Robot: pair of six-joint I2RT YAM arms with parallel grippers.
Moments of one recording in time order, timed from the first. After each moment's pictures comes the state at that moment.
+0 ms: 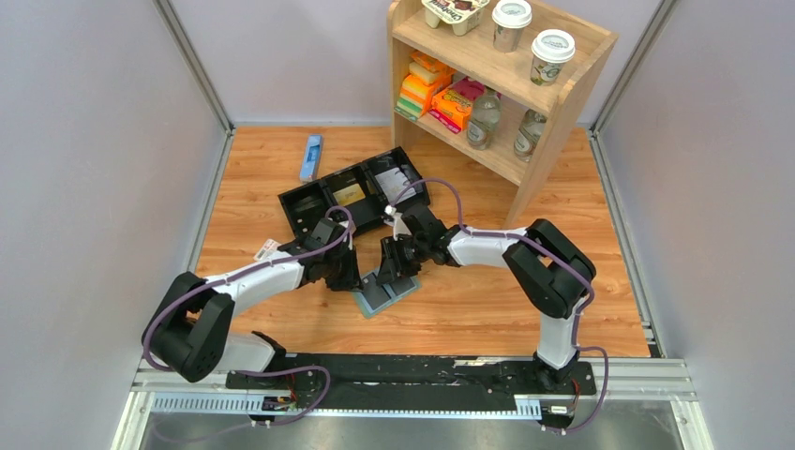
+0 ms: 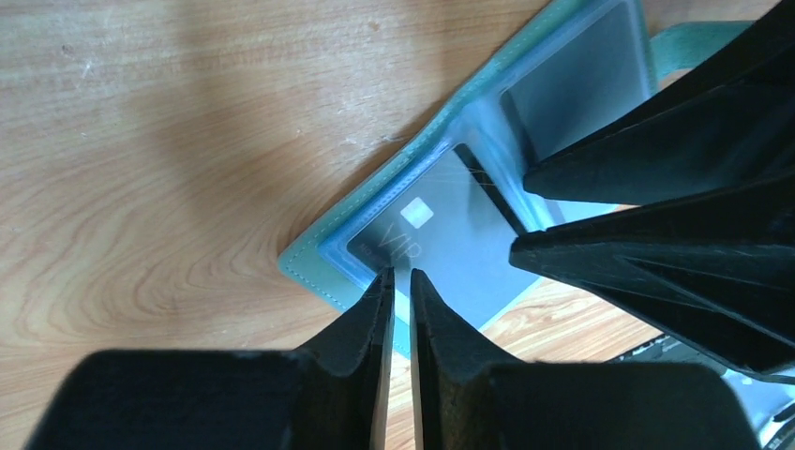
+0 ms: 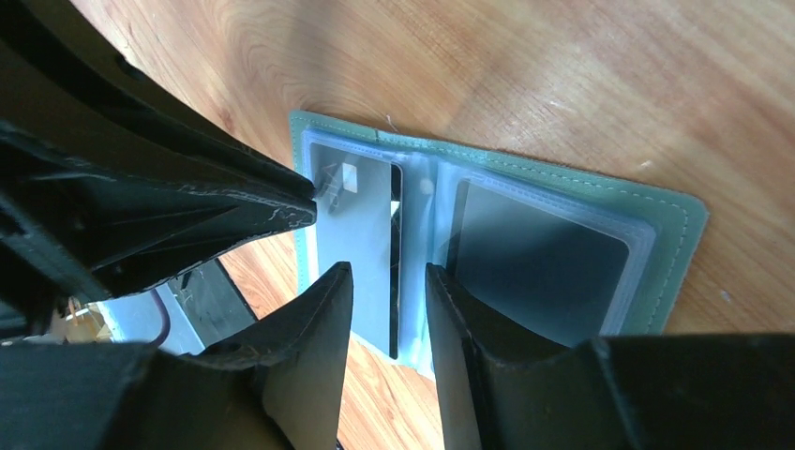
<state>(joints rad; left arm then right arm) -0.55 1.33 0.62 -0.33 0.20 -0.60 0.79 1.88 1.04 -0.02 -0.52 0.54</state>
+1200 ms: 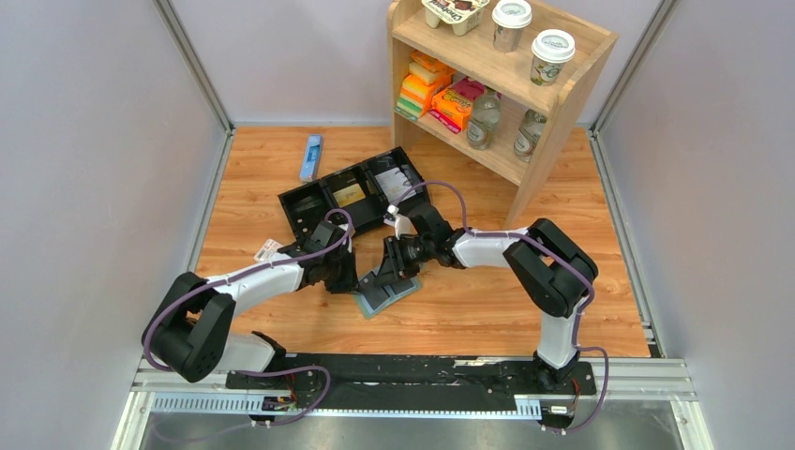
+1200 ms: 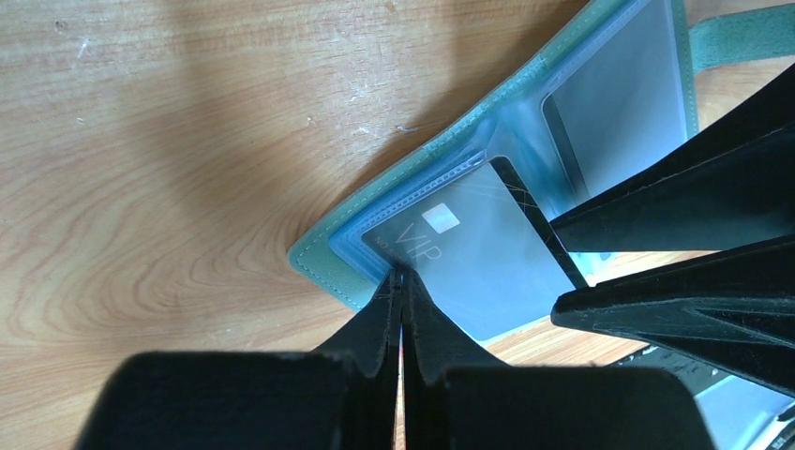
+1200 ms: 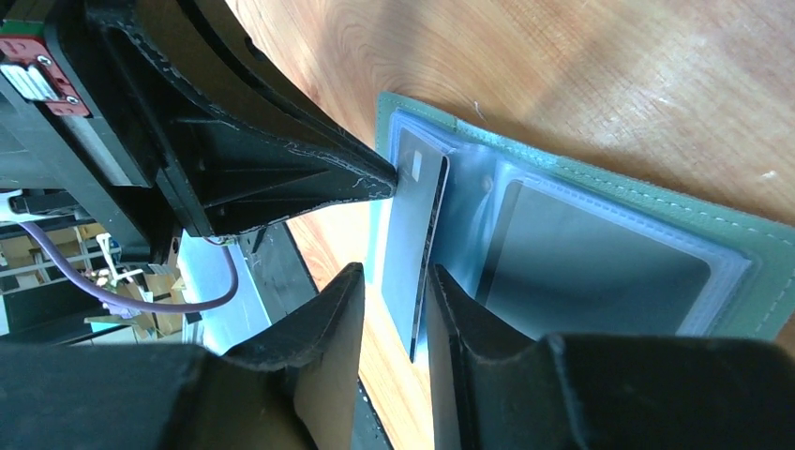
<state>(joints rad) -0.55 1.34 0.59 -0.31 0.20 -0.60 0.76 1.88 0.98 0.14 -0.72 0.61</state>
